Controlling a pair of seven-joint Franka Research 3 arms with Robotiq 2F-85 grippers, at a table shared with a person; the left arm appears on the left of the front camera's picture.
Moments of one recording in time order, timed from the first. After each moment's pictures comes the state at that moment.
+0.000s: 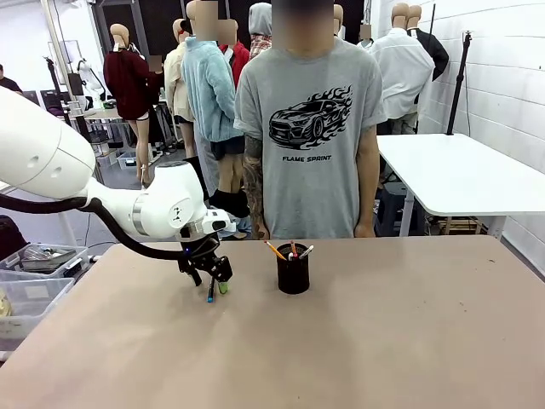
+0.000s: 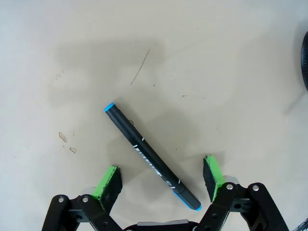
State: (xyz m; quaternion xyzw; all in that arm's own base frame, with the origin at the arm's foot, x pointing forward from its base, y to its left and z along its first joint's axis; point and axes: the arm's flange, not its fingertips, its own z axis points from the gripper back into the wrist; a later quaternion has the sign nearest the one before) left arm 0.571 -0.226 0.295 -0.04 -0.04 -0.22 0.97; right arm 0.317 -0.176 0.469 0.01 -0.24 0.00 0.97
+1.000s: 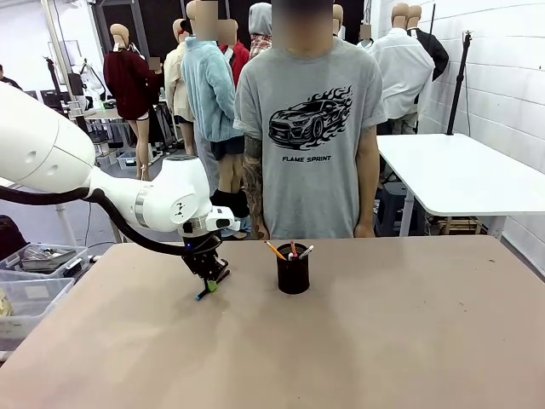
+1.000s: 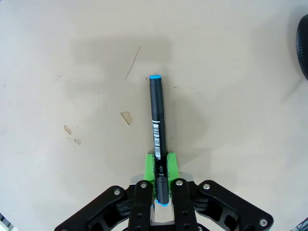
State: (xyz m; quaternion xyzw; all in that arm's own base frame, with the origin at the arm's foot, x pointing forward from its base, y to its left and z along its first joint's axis) left arm 0.566 -0.237 0.309 -0.01 -0.03 -0.25 0.97; right arm 0.317 -0.176 0.469 0.01 -0.24 0.00 0.97
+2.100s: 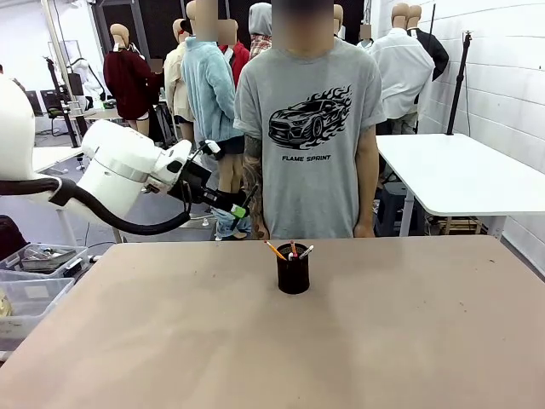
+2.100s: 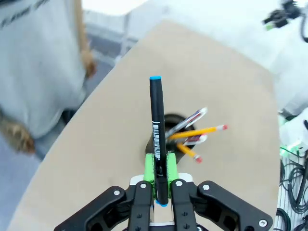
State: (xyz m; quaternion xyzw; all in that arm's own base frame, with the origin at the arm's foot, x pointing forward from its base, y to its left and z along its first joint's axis) left arm 0.566 -0.209 0.438 -0.34 -0.33 -0.46 0.75; right arm 0.317 -0.176 0.469 0.01 -0.24 0.00 0.97
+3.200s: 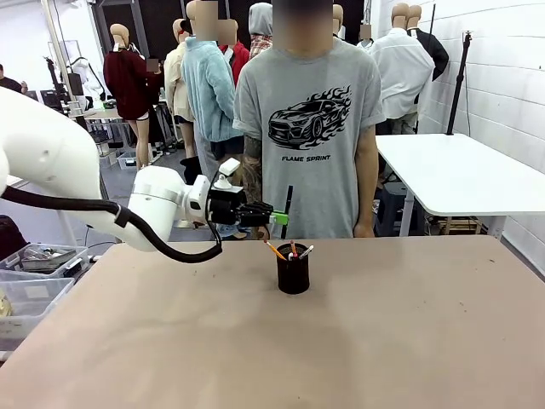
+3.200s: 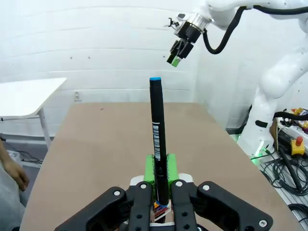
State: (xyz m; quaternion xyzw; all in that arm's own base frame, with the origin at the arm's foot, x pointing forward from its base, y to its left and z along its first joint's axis) left arm 0.594 -0.284 0.349 -0.54 -0.39 -0.55 0.50; right arm 0.317 -0.176 0.469 0.01 -0.24 0.00 0.97
